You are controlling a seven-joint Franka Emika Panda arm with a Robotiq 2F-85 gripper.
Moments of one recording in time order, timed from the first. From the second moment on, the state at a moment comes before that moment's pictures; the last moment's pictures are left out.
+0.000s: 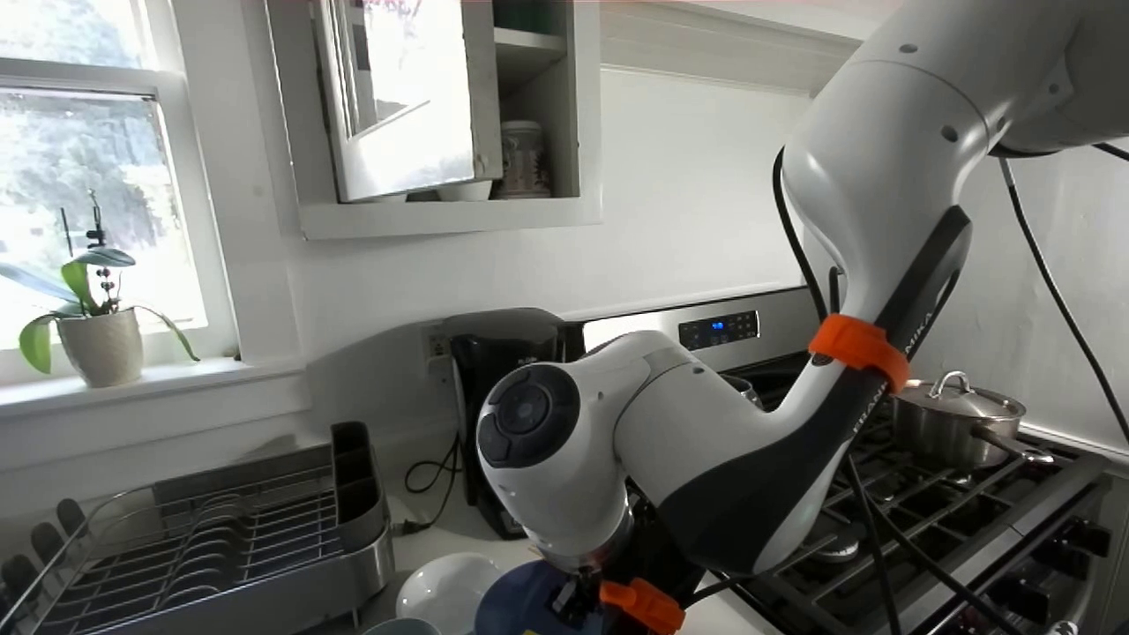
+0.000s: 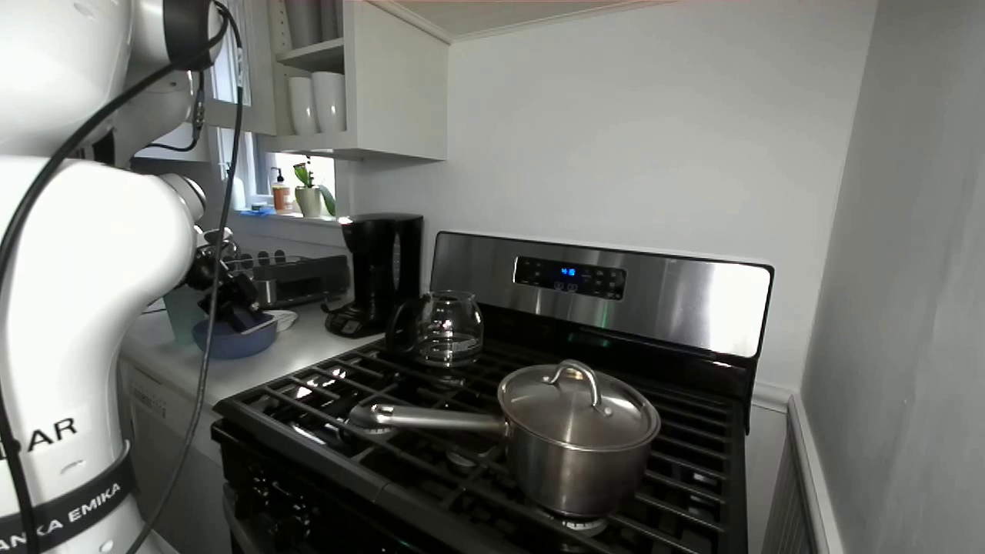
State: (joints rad) arm 0.77 0.52 0.23 -1.90 -0.82 2.05 1.28
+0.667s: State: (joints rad) arm 0.78 0.56 0.22 -1.87 -0.85 2.05 1.28
